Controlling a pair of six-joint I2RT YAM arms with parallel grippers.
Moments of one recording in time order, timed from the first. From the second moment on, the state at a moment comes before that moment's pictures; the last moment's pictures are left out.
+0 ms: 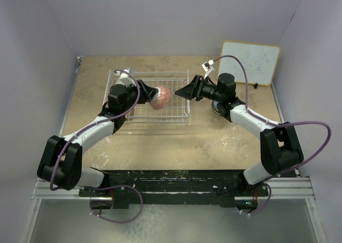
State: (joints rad) left arm -0.37 1.38 0.77 0.44 0.17 -0.59; right arm 0.36 1.53 0.94 0.45 -0.70 0.75
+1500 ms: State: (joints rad) left arm -0.35 1.51 0.61 1.06 0.36 -0.94; right arm 0.41 1.71 0.89 0.96 -0.85 1.10
